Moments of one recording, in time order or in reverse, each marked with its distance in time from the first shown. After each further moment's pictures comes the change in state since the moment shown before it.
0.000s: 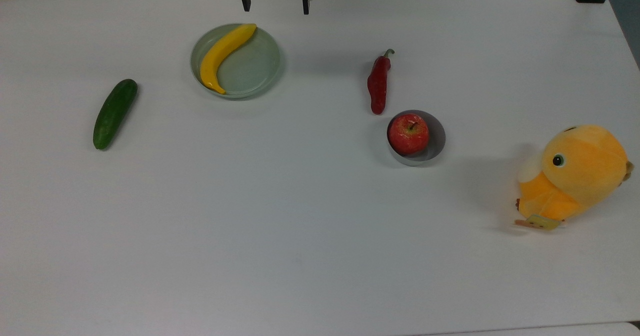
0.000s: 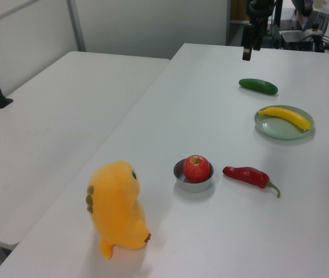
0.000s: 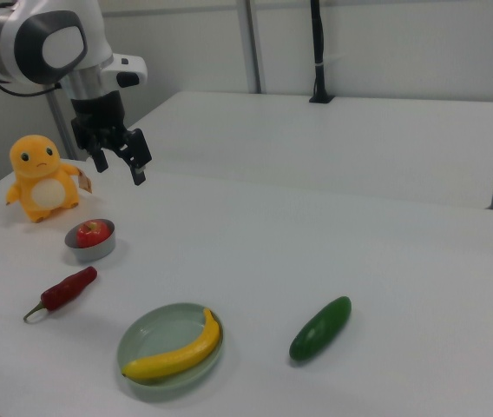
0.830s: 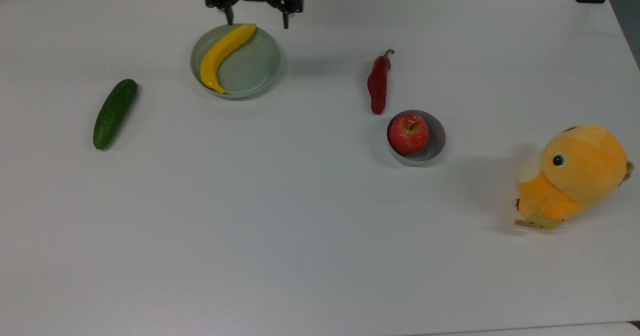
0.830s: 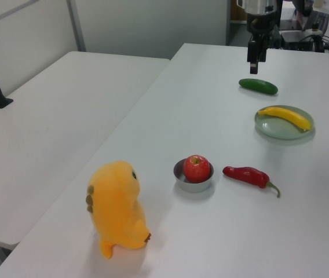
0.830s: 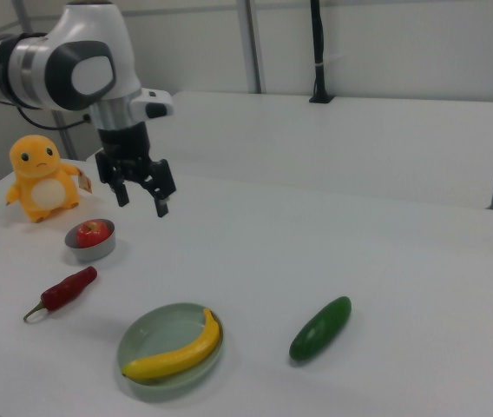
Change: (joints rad) arm -0.054 0.033 -0.005 -0.062 -0.054 -0.013 -0.093
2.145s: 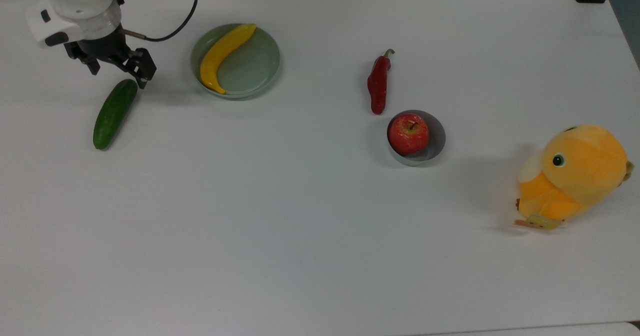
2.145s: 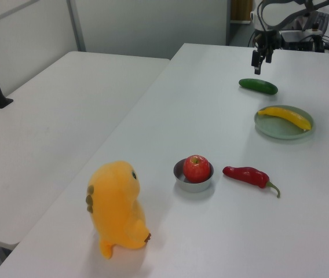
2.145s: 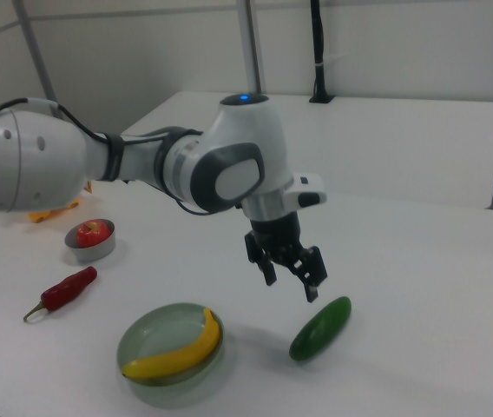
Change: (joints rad) arm -0.152 0.272 -0.251 -0.001 -0.058 0.348 -0.173
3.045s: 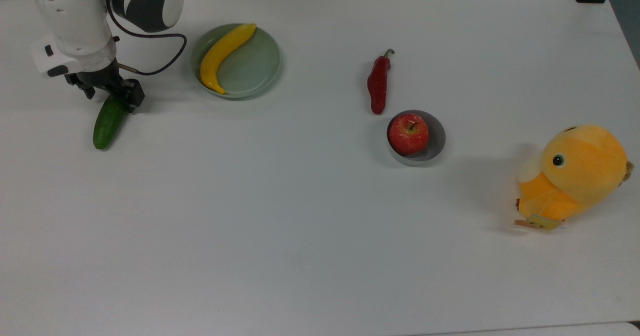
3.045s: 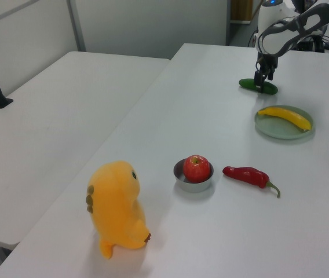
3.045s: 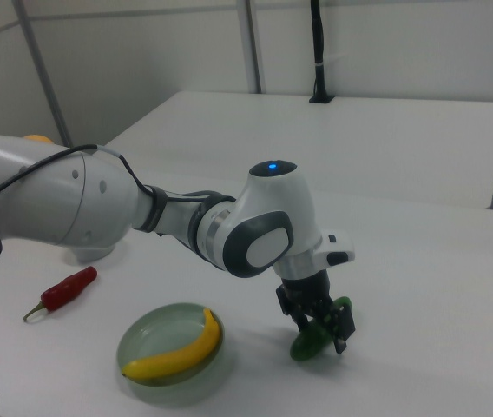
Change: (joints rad) arm -0.062 0.142 -0.009 -0.060 -0.014 0.242 -0.014
